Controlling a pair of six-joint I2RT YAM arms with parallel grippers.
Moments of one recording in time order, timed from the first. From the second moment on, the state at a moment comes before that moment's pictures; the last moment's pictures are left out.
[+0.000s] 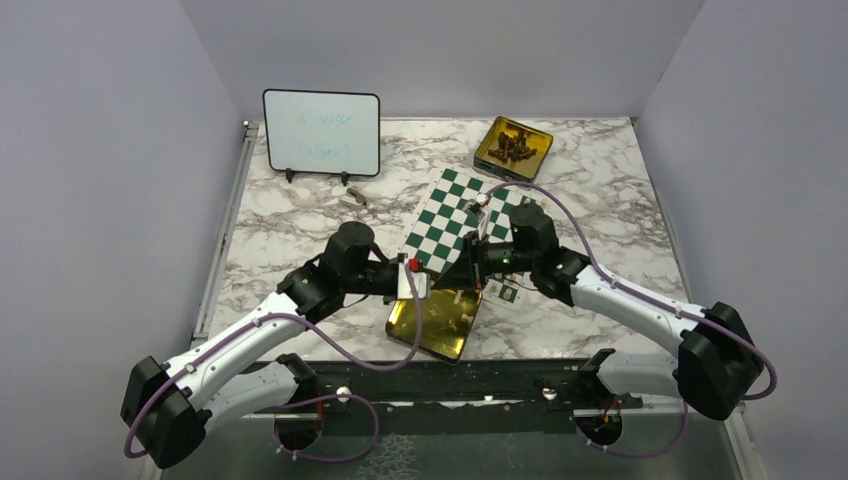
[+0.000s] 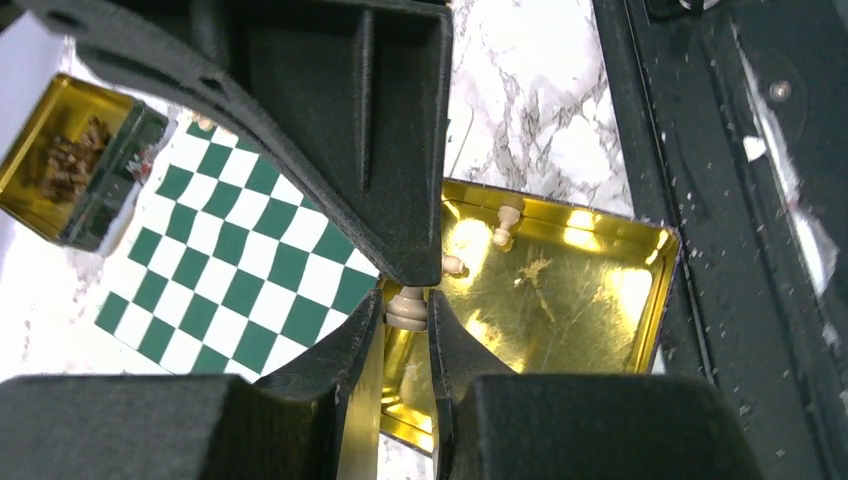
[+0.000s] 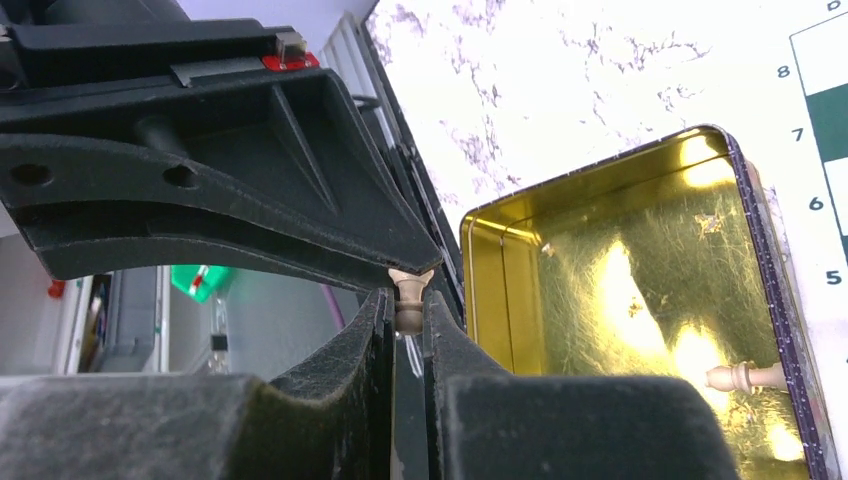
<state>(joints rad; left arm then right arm) -0.74 0.96 0.69 -0.20 0.70 0.74 0.71 1.24 0.75 0.10 -0.74 0.55</state>
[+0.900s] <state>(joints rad) -0.74 0.97 0.65 0.10 0.49 0.06 0.70 1.13 0.70 0.21 -0.51 0.69</state>
